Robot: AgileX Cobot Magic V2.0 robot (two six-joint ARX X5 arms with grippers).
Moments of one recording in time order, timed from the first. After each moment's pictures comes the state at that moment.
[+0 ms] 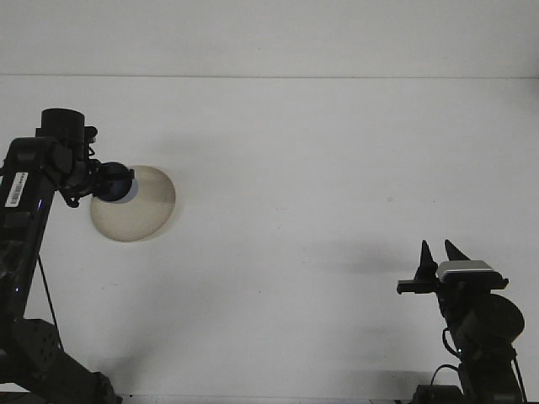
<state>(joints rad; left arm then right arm) 0.07 1.68 1.75 -1.08 -0.06 -0.02 -0.02 0.44 0.52 -0.29 -0.08 0.03</state>
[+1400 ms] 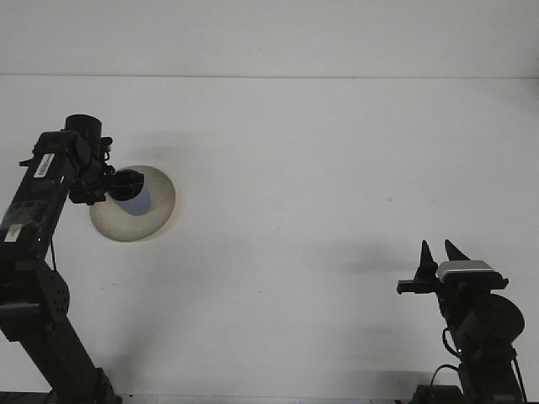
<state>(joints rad) 0.10 1.92 1.76 -1.06 0.00 -0.02 -0.02 0.44 0.52 -0.29 -0.08 0.03</state>
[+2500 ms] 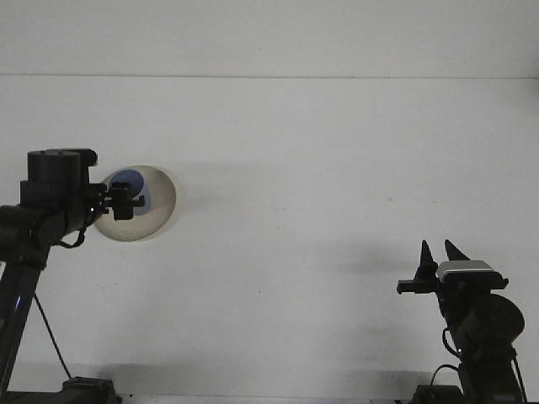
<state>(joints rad) -0.08 1.22 1.43 -0.90 0.00 -0.08 -0.02 0.44 0.52 -0.29 -0.08 0.03</state>
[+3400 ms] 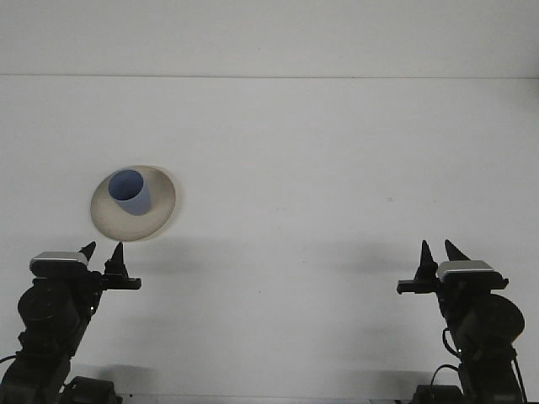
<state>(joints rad) -0.12 0.49 0.65 -0.38 -0.10 -0.05 -0.02 0.44 0.52 -0.29 -0.08 0.03</state>
